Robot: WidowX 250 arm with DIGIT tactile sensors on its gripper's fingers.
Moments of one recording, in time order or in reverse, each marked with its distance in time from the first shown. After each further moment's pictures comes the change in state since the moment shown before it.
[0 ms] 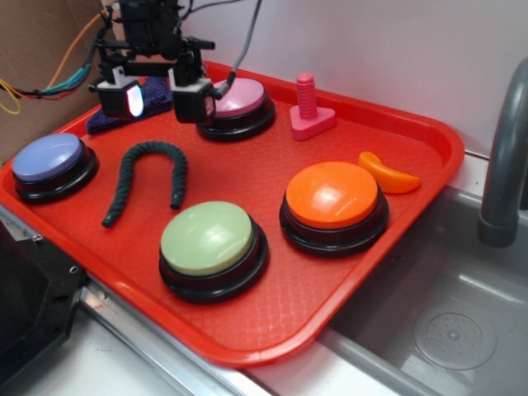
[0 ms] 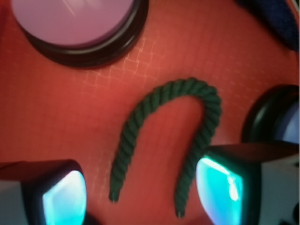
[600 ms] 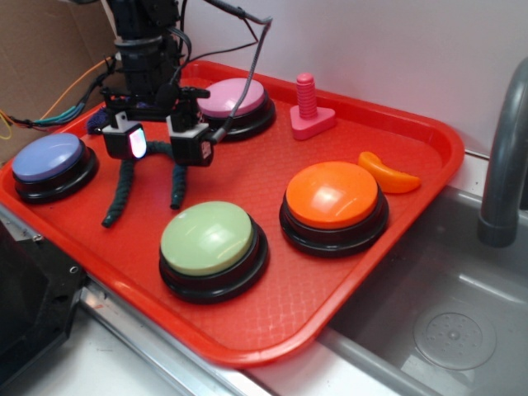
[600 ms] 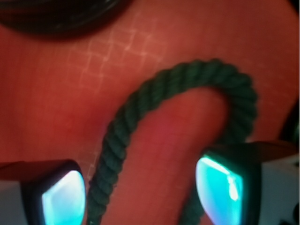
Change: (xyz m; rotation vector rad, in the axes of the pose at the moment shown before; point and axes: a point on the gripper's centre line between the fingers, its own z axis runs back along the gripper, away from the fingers) arm -0.009 0.009 -0.032 -0.058 -0.009 -0.048
